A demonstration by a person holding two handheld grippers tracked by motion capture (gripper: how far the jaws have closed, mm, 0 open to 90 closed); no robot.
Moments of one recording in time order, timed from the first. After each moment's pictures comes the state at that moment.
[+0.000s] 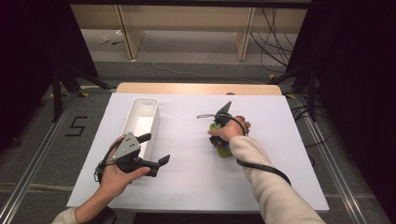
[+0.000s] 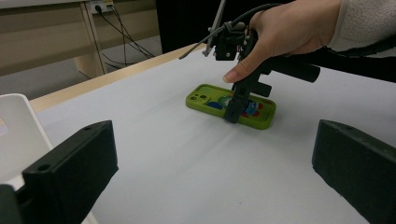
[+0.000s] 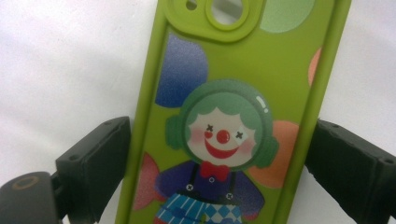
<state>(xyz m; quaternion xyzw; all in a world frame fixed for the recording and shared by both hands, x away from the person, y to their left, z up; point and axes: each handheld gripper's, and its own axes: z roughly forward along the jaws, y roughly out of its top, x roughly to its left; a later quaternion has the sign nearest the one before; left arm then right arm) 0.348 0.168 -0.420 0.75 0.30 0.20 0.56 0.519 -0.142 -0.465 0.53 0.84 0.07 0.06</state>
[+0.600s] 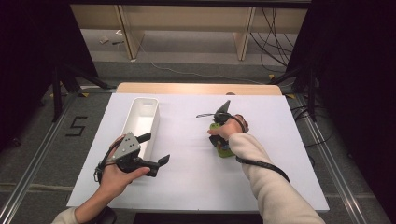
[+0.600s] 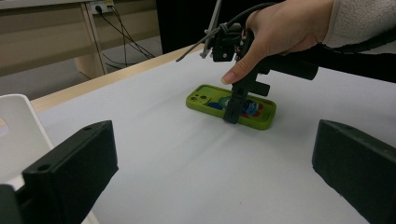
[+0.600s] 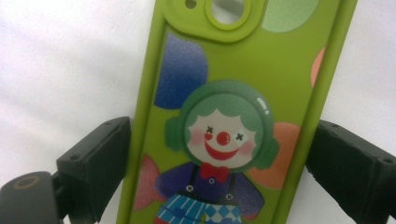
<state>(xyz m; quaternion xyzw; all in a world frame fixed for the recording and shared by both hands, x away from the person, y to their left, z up) 0.348 0.169 -0.420 0.75 0.30 0.20 0.56 0.524 -0.140 -0.465 0.53 0.84 0.05 0.04</state>
